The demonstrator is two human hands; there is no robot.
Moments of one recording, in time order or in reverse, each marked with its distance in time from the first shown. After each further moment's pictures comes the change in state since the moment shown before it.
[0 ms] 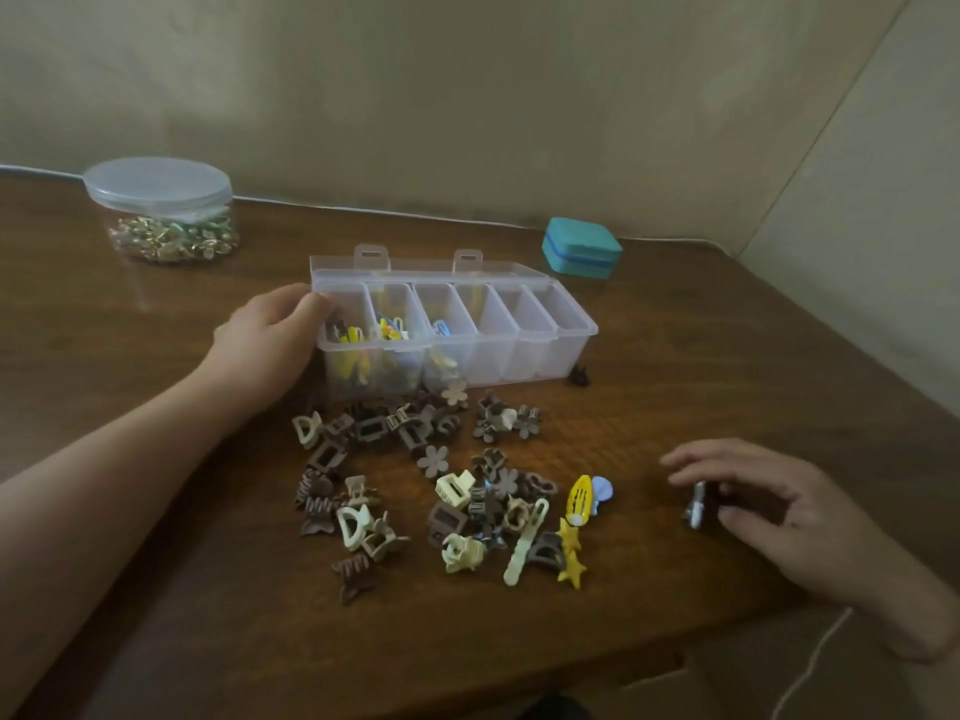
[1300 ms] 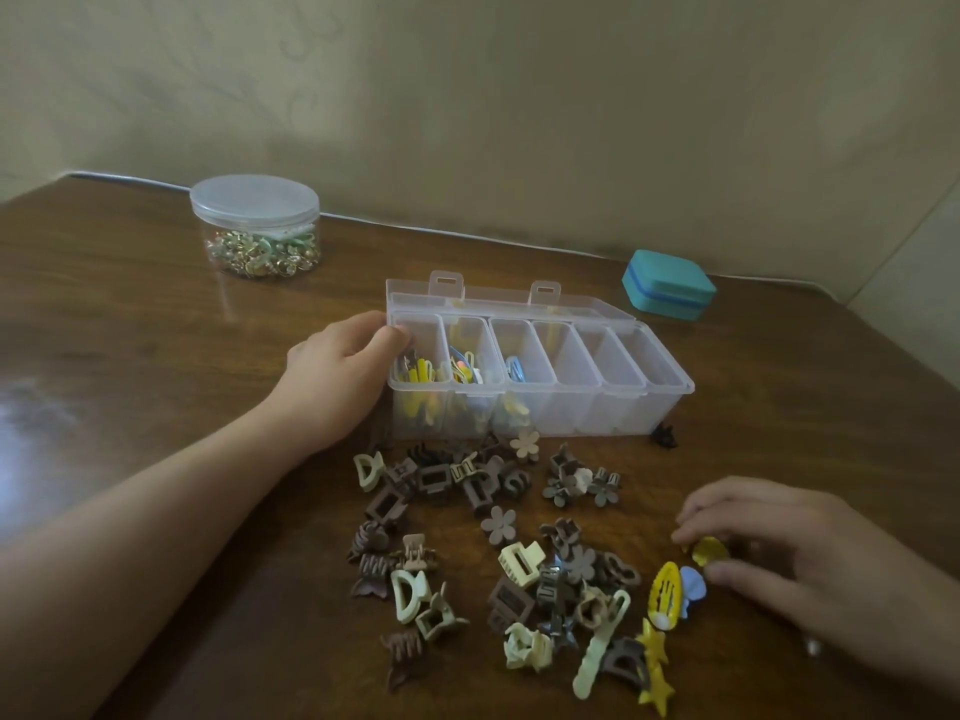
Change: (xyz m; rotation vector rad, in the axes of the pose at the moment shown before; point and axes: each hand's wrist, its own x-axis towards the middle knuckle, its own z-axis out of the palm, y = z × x) left_hand 0.005 -0.006 0.000 -0.034 -0.007 0.040; right_hand 0.071 -0.030 0.007 -0.235 -0.325 -0.157
